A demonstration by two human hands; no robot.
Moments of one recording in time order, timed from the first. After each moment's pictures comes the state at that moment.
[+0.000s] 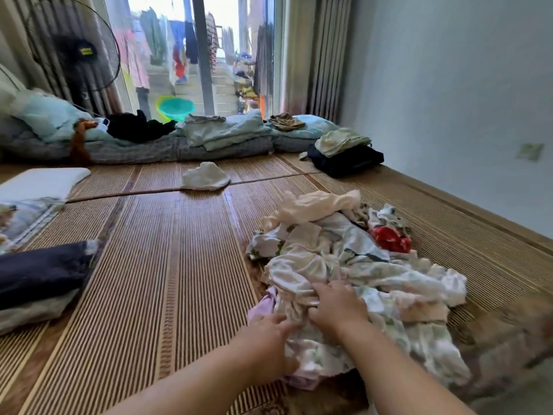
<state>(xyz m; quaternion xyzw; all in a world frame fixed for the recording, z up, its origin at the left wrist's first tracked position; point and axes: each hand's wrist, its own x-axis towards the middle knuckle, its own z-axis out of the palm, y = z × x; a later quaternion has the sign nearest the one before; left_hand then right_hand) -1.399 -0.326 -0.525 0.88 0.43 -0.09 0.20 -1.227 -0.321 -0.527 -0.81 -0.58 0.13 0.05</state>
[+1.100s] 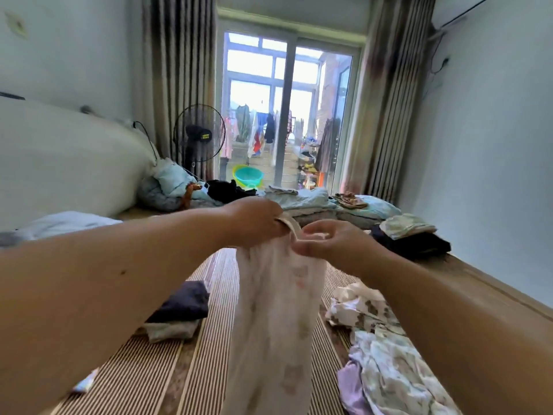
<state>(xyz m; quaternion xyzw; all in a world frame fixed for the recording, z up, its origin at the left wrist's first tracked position) -1.613 -0.352 -0.229 0.84 0.52 0.16 -0.02 -1.436 -0.378 -0.258 -0.57 -0.69 0.27 0.36</state>
